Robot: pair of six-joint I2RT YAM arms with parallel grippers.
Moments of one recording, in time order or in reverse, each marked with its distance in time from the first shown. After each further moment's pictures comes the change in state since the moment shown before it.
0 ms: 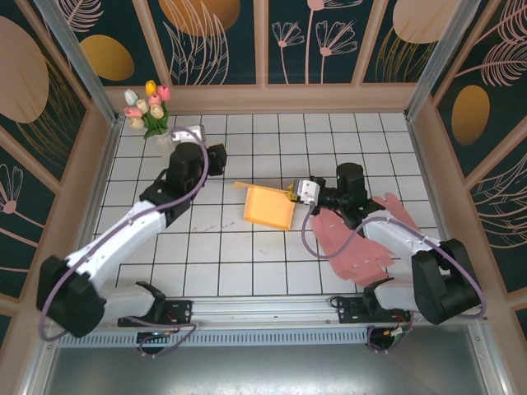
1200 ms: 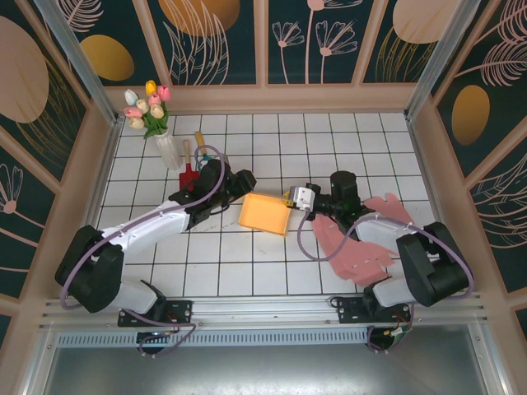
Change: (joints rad) left arm -0.111 0.154 -0.121 0.082 0.281 -0.533; right arm 0.026 0.125 -0.089 0.221 0.024 0.032
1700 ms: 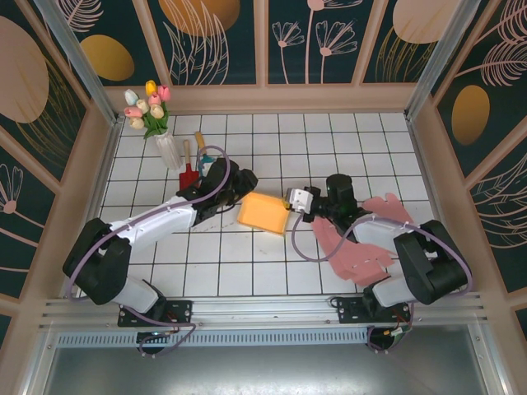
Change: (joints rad) left arm -0.028 0.059 0.062 -0.059 -0.064 -0.132; right arm 0.040 0.017 -0.005 -0.032 0.125 -0.014
